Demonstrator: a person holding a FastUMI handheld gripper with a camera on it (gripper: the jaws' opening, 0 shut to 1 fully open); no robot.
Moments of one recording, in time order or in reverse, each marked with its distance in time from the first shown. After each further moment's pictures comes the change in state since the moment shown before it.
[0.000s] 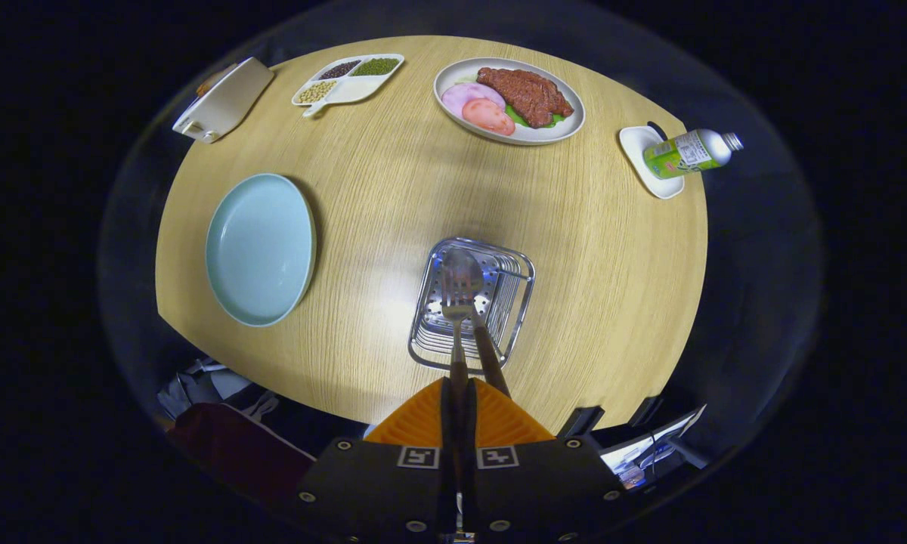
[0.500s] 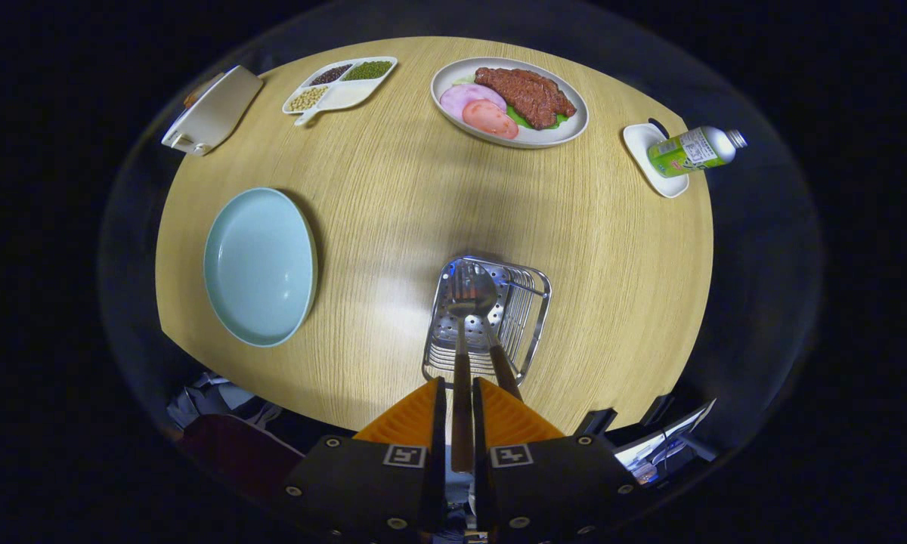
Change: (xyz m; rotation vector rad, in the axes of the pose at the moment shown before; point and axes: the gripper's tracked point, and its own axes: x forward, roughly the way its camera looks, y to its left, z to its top) arm -0.001 0.013 0.011 0.053 -0.038 0.024
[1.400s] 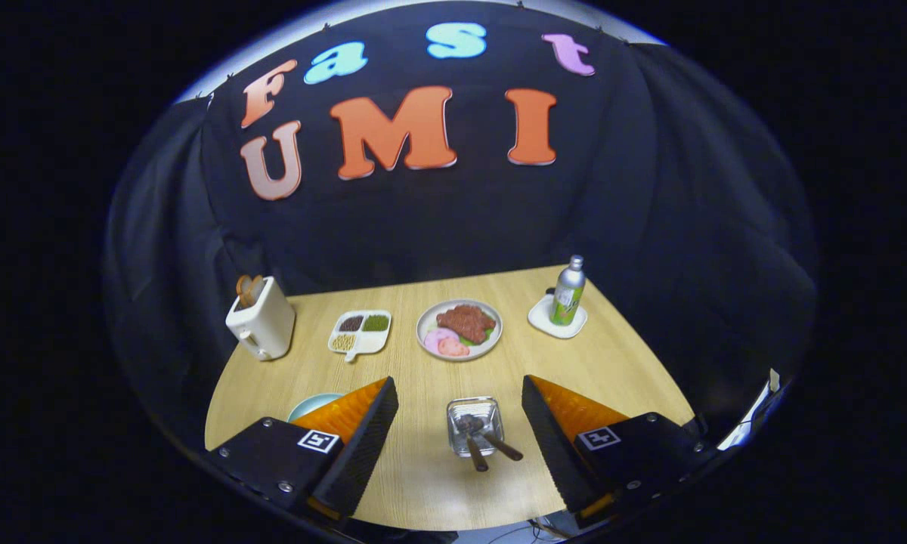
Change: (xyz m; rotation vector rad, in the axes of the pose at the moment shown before) arm -0.186 -0.036 -0.008 0.364 -1.136 -0.056
